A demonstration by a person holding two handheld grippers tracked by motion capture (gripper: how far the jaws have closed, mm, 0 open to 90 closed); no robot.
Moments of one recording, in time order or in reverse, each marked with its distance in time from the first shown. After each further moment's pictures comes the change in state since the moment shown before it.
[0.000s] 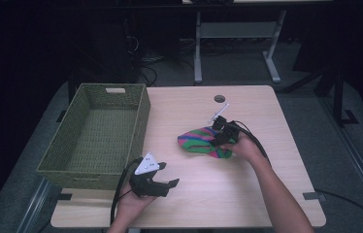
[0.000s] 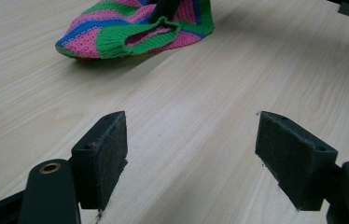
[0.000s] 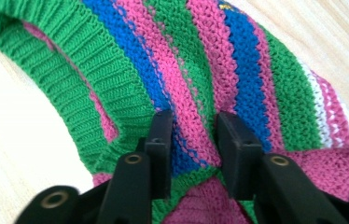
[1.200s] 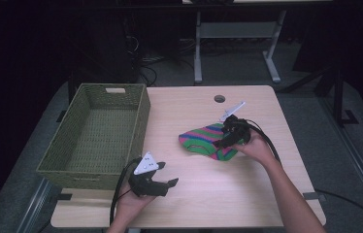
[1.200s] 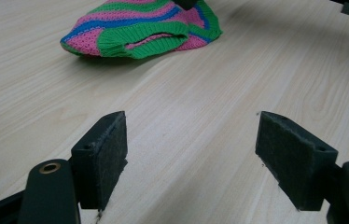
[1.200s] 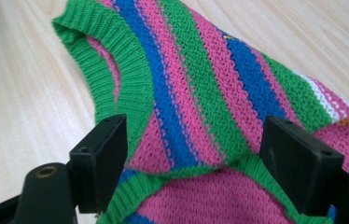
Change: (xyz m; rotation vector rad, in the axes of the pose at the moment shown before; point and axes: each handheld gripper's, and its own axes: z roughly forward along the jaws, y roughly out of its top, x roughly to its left) left arm 0.002 0.000 -0.001 -0.001 0.008 0.005; right arm -0.015 -0.022 -0.024 -0.170 0.082 -0.058
